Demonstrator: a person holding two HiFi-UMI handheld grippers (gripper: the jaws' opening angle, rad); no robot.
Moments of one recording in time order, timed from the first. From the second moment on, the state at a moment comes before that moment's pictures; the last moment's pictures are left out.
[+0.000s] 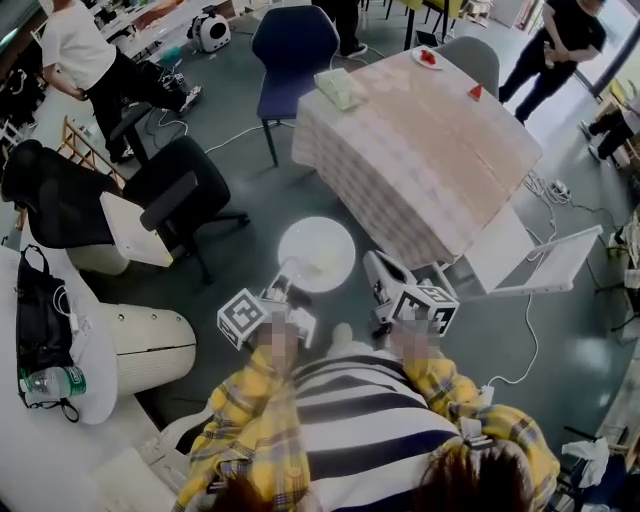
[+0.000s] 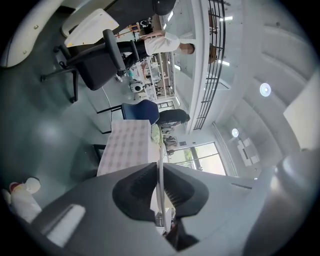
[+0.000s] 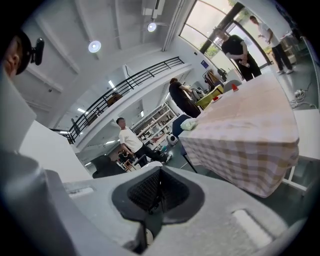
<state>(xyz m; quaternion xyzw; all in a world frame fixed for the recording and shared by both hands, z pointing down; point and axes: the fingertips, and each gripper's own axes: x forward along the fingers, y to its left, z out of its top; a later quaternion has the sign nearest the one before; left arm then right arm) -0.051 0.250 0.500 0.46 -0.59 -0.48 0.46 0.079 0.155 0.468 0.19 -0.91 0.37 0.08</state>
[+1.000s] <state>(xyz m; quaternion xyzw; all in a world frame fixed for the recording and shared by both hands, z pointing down) -0.149 0.057 0.509 0.51 -0.53 -0.42 0.53 -0.009 -0.001 0.460 0.30 -0.88 0.36 0.04</state>
